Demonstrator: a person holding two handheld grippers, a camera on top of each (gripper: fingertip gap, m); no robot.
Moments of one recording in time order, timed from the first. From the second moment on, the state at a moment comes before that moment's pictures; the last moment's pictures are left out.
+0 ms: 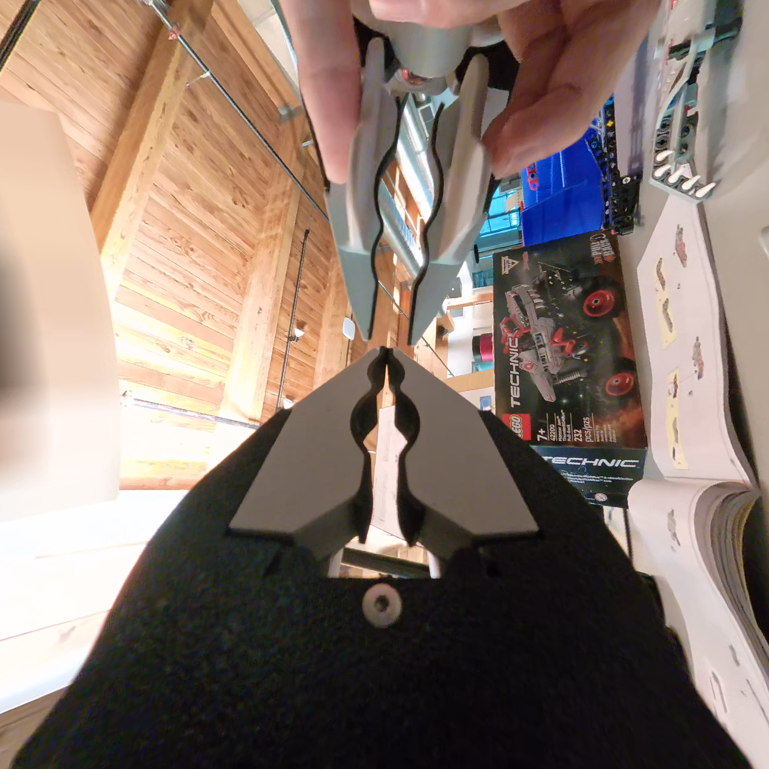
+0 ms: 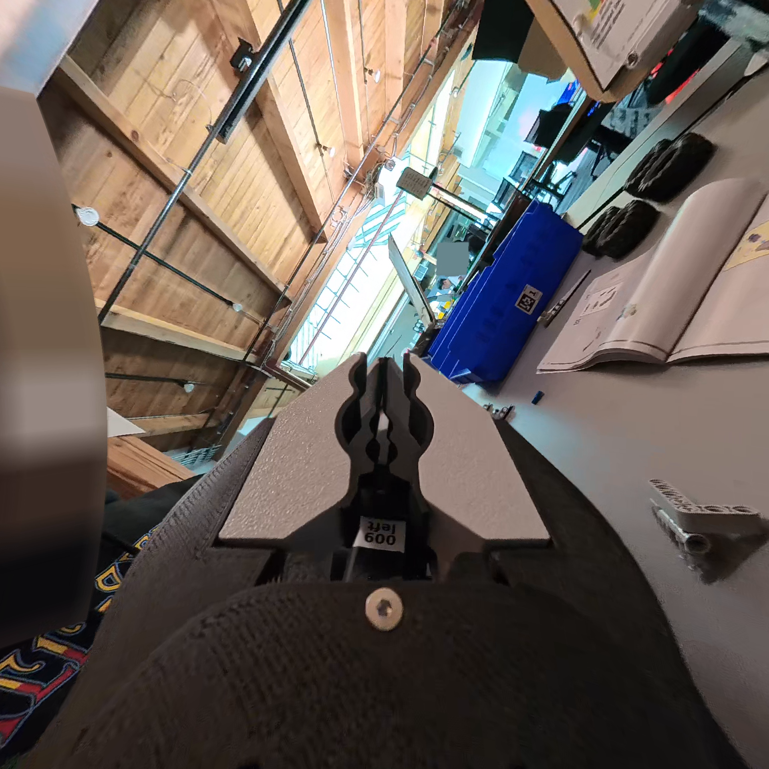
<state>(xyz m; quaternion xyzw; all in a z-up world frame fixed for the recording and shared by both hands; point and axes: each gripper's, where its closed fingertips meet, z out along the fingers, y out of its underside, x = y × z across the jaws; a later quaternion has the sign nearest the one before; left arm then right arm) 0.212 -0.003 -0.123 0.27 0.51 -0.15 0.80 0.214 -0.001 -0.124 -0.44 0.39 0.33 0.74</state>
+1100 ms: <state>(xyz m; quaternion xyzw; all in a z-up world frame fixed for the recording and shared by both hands) 0.232 0.013 -0.189 0.10 0.76 -0.34 0.54 0.212 -0.023 -0.167 -0.64 0.33 0.18 0.67</state>
